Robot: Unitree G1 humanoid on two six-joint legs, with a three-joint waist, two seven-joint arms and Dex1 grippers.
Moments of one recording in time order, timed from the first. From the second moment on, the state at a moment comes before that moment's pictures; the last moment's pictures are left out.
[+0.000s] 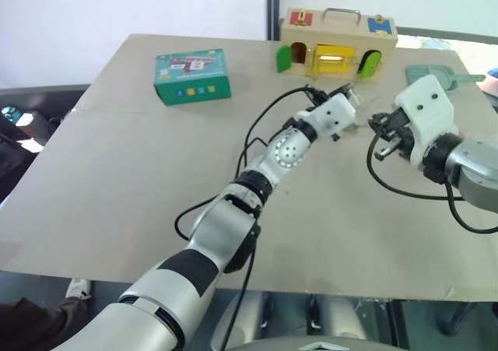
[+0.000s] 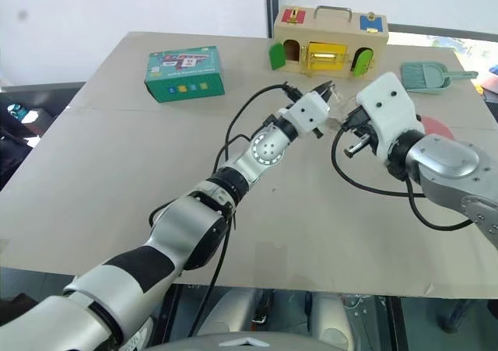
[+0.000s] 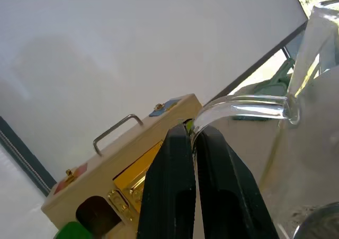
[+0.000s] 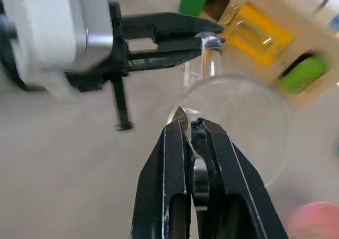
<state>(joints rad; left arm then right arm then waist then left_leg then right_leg) -1.17 -0.07 -0.25 1.23 0.39 -0.70 0.05 -0.50 -0.98 -0.03 -0.56 1.25 0.92 -0.16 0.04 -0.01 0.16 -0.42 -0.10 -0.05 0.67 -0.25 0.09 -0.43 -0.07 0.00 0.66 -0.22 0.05</state>
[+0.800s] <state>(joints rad) -1.17 -0.04 -0.21 1.22 0.37 -0.68 0.09 -0.42 -0.56 -0.48 -0.46 1.93 0.67 -0.82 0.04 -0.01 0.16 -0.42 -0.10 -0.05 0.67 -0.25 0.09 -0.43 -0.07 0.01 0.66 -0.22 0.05</state>
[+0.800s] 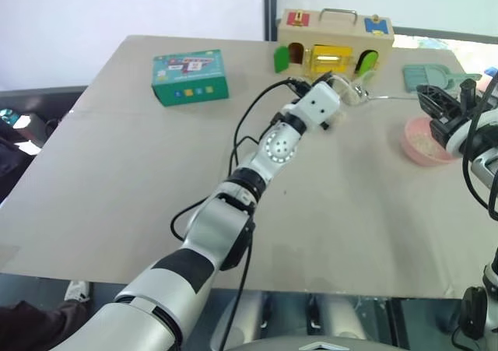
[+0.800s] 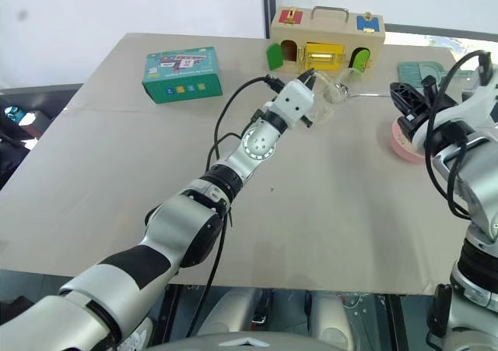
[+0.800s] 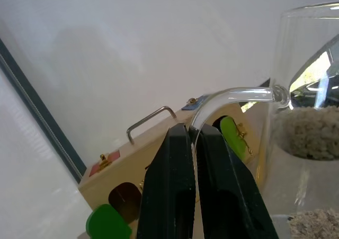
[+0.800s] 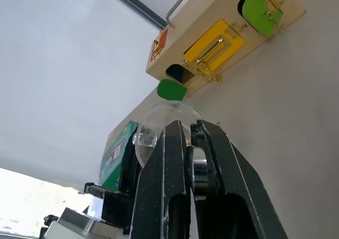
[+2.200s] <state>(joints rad) -1.32 -0.16 -0.16 1.31 0.29 -0.40 0.00 -0.23 -0.77 -0.79 -0.16 1.89 0.71 -0.68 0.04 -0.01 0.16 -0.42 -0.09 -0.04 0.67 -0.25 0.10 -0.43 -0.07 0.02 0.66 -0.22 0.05</state>
